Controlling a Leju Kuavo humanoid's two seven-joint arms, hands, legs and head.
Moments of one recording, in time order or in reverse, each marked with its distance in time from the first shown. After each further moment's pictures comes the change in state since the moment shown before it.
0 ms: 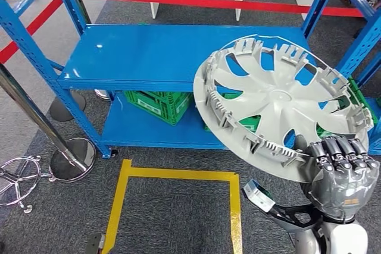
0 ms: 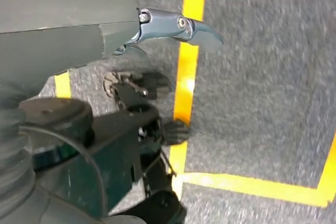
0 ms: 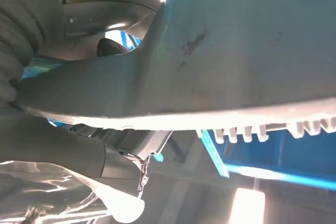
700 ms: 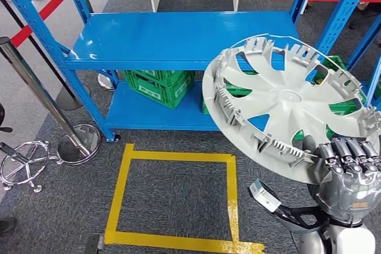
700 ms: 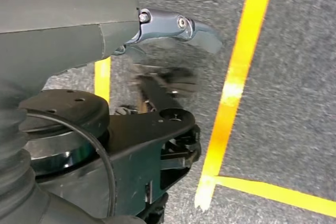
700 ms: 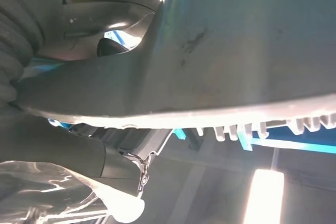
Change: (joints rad) left arm 0.002 -0.014 0.061 0.000 0.026 0.015 0.049; right arm 0.002 0.020 -0.033 -0.019 0.001 0.000 -0.012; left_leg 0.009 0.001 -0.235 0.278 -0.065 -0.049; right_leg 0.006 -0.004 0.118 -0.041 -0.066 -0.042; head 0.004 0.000
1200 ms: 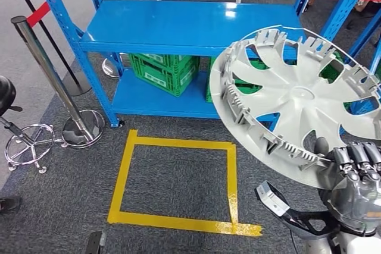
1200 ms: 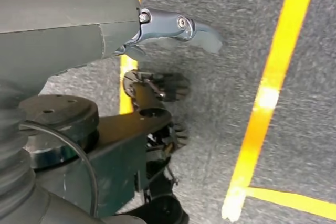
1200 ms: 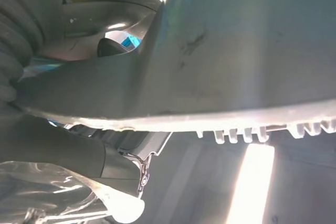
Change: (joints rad) left arm -0.012 -0.006 0.012 0.000 -0.054 0.016 0.019; right arm 0.013 0.028 -0.033 -0.067 -0.001 0.000 -0.018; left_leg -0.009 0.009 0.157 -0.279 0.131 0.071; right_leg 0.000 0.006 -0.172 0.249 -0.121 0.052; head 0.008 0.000
